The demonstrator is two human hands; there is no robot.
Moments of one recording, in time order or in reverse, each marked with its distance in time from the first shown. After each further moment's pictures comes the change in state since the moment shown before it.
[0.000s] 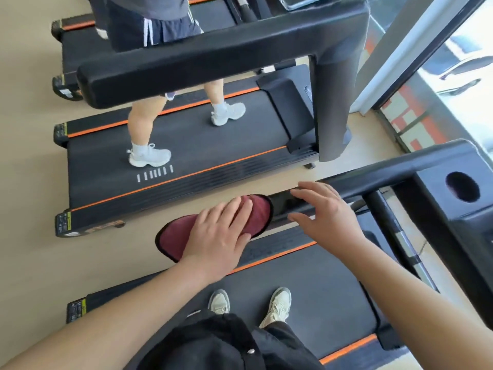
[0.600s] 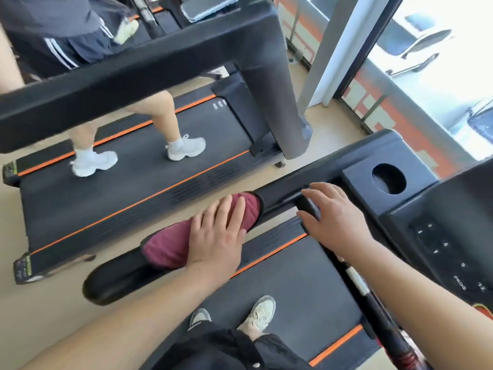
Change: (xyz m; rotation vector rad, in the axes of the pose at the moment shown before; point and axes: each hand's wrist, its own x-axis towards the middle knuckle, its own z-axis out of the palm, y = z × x) left_hand 0.109 0.137 0.005 0.046 -0.134 -0.070; right_hand -0.011 0.154 -0.079 -0.195 0.062 0.159
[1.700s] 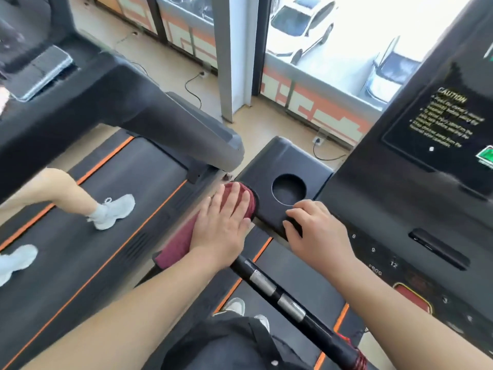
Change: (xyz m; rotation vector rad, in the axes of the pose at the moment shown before) left_hand 0.163 0.168 -0.022 0.072 -0.100 0.457; right_hand -0.029 0.127 -0.033 0.005 0.315 0.281
